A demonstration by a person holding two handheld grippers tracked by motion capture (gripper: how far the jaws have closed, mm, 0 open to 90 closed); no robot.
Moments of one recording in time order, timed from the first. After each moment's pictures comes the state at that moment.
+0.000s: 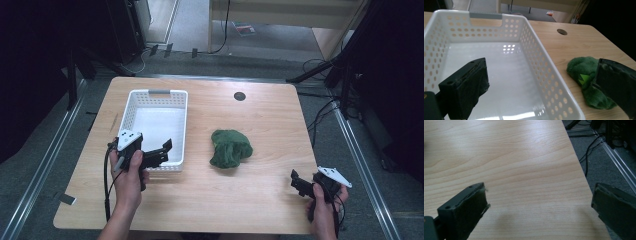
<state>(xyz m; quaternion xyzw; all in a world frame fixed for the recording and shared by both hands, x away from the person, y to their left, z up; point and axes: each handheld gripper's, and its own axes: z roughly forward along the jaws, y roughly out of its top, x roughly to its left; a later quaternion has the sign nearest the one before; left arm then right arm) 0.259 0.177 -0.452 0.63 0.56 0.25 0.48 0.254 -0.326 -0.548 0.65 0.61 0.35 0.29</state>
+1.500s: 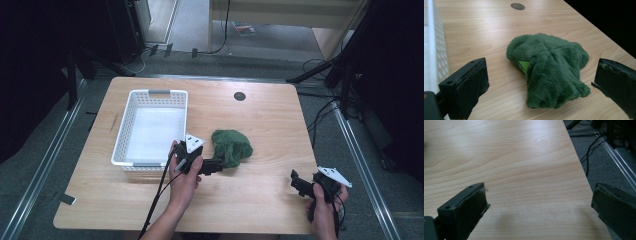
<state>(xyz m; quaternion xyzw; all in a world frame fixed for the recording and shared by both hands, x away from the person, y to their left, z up) 0.280 0.047 -0.487 0.70 0.51 0.18 0.46 0.254 -0.327 -0.548 0.65 0.61 0.35 0.29</state>
